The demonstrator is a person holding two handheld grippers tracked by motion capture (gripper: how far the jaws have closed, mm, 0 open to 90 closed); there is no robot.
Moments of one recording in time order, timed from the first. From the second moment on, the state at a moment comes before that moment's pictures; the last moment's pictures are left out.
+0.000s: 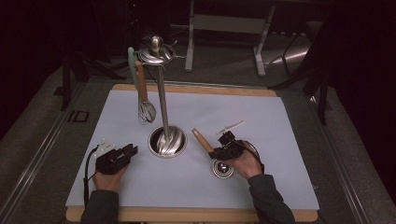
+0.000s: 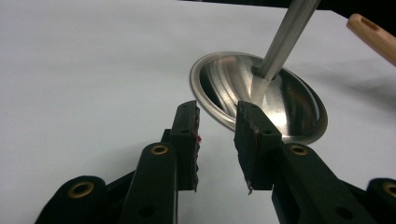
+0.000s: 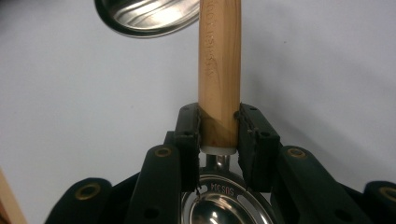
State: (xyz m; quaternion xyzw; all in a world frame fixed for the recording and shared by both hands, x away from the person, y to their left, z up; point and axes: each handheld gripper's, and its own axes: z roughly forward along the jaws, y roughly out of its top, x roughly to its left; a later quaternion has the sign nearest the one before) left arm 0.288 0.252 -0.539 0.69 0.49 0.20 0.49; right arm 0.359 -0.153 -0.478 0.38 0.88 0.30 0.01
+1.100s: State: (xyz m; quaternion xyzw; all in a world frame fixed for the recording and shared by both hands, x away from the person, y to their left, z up) left arm 0.288 0.251 -0.540 0.69 0.49 0.21 0.49; right arm 0.347 -0.139 -0.446 0.33 0.88 0.34 0.04
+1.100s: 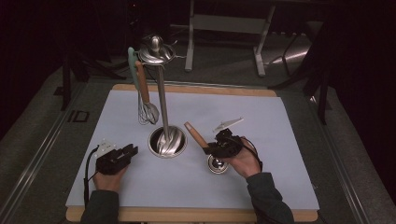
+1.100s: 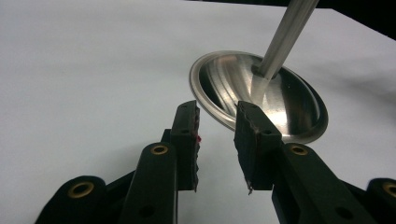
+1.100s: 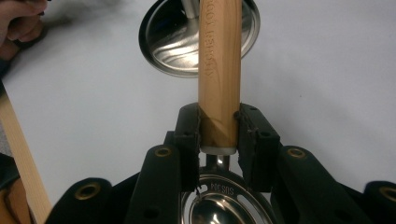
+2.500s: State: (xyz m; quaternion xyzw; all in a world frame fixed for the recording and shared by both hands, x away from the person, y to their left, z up) left arm 0.288 0.250 -0.540 0.69 0.49 0.21 0.49; right arm 0.344 -0.148 -0.405 0.32 0.86 0.39 0.07
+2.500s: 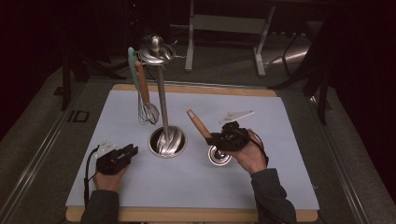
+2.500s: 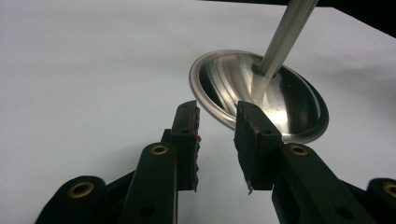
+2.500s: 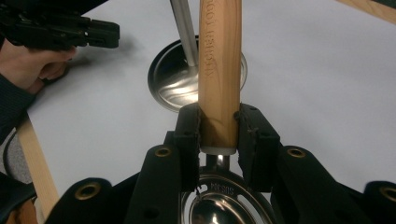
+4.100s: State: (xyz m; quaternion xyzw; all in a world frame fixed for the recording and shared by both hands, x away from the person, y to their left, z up) left arm 0.288 0.251 -0.540 0.69 0.49 0.21 0.49; right arm 0.358 -0.155 -0.361 0.24 0.84 0.48 0.08
